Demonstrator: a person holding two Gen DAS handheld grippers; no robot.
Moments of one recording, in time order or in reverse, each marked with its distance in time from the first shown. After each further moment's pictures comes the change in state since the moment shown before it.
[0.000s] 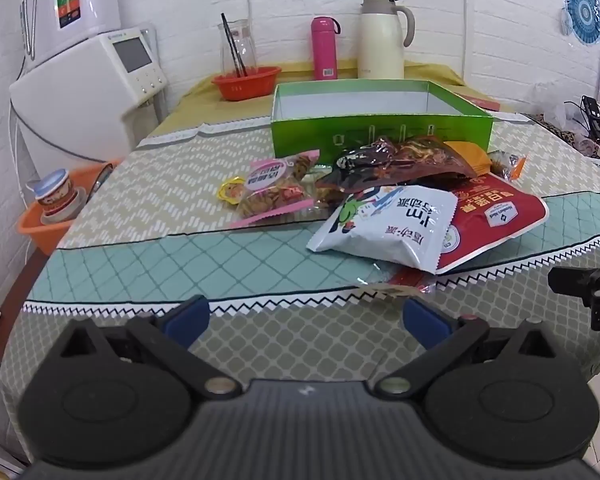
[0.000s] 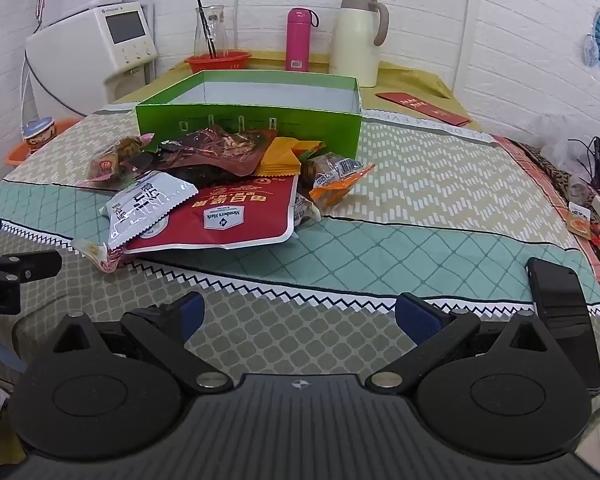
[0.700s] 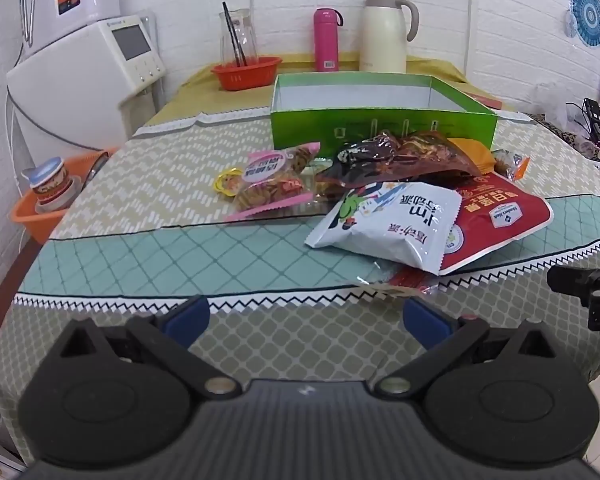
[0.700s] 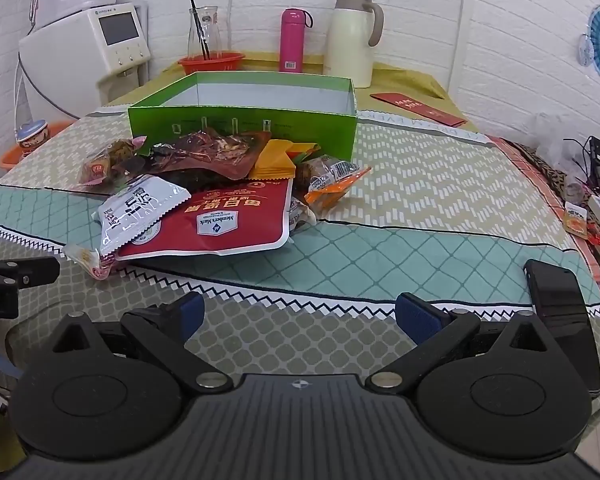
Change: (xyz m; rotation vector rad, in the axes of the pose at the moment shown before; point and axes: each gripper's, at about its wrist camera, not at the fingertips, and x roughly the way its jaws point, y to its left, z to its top) left arm 0.009 0.005 0.001 -0.044 0.034 -0.040; right arm 0.005 0.001 0.003 0.010 0.011 -0.015
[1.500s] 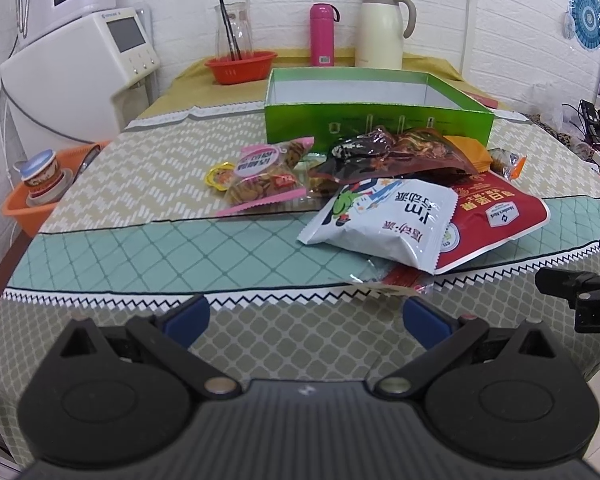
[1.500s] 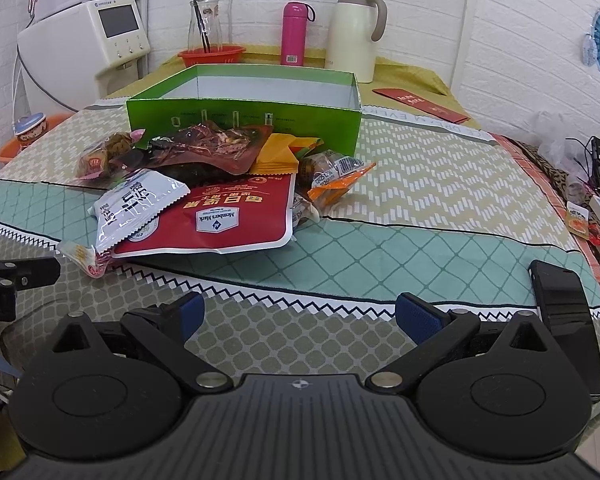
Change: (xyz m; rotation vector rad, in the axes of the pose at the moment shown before) left arm 0.004 0.000 0.001 -0.013 0.015 -0.027; right arm 0.007 0.002 0.001 -0.009 0.014 -0.003
